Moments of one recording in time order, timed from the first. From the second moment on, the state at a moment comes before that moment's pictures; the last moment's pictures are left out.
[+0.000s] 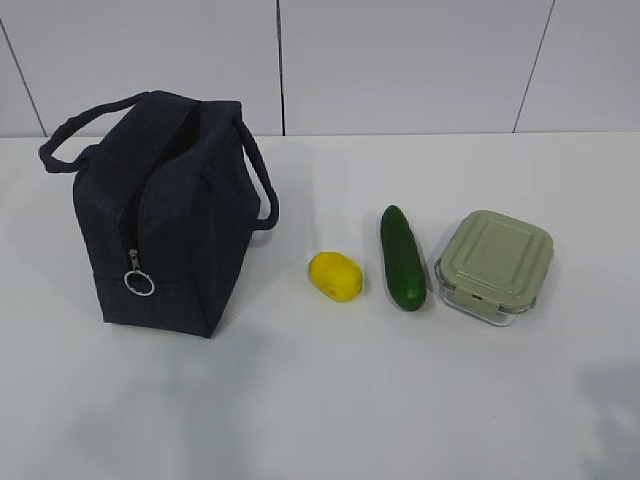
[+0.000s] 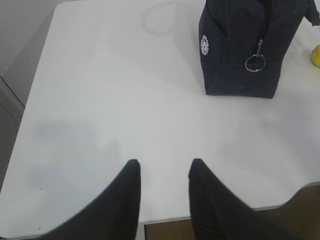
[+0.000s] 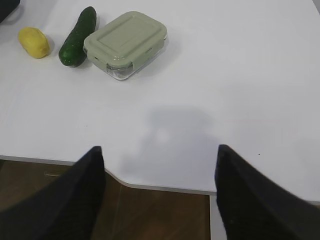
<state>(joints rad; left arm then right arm) -0.09 0.01 -0.52 0.01 1.10 0.00 0.14 -0.02 -0.50 -0.07 1.15 0.00</state>
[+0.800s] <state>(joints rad) -0.09 0.01 -0.52 0.01 1.10 0.00 0.14 0.05 -0.57 -0.09 1.11 0.08</state>
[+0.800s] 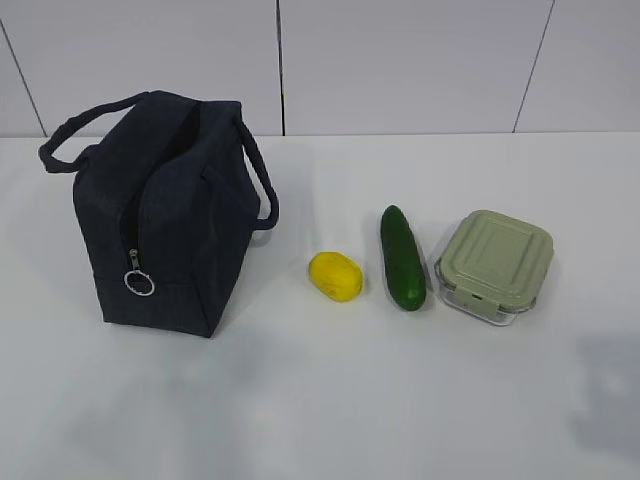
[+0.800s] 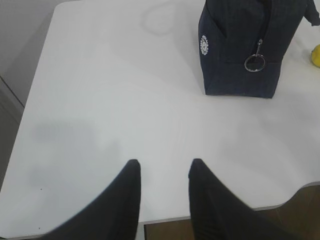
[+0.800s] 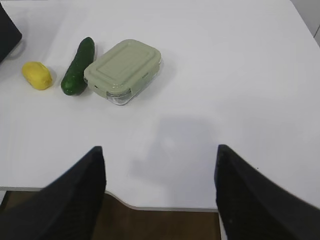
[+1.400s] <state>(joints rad) -0.09 0.01 -0.52 0.01 1.10 0.00 0.14 0.60 -0.65 -0.07 1.02 0.30</state>
